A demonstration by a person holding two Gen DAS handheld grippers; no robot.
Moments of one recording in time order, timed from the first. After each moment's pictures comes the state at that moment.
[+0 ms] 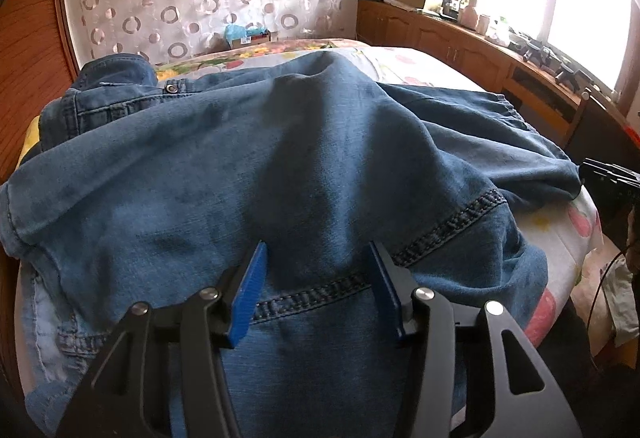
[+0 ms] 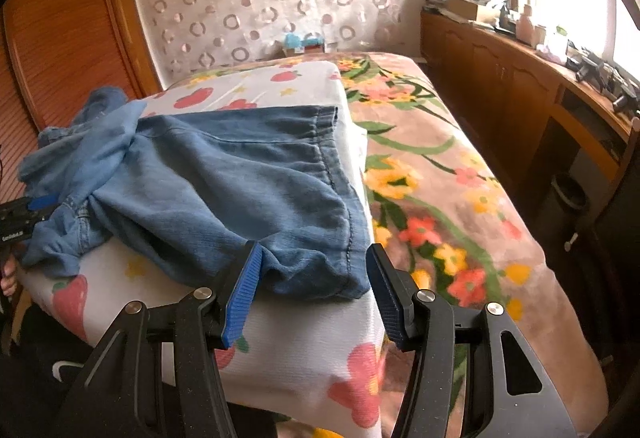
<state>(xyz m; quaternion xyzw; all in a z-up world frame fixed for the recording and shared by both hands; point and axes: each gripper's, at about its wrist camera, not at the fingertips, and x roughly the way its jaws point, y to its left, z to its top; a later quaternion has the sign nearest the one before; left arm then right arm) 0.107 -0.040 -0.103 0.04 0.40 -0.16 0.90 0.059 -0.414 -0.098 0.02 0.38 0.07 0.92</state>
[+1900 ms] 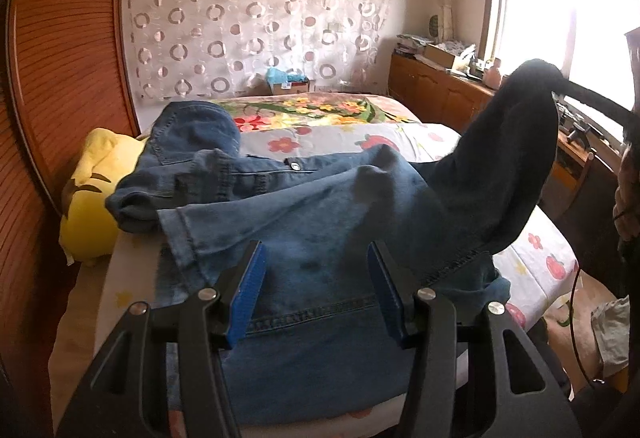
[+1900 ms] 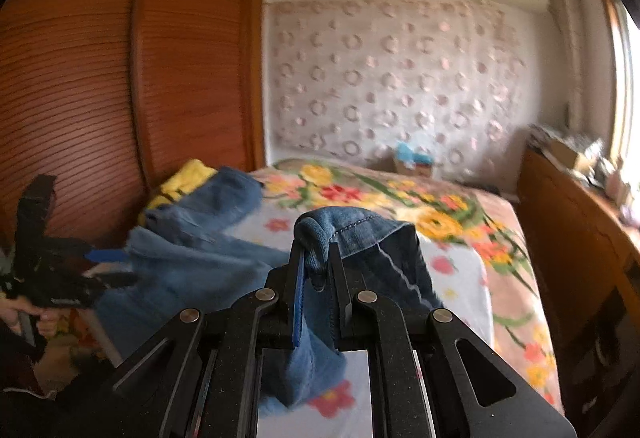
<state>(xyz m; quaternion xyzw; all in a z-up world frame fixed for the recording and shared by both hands) 0.060 0.041 -0.029 0.00 0.32 -0.10 0.94 0.081 -0.220 0.057 -0.08 0.18 0.27 0.94</state>
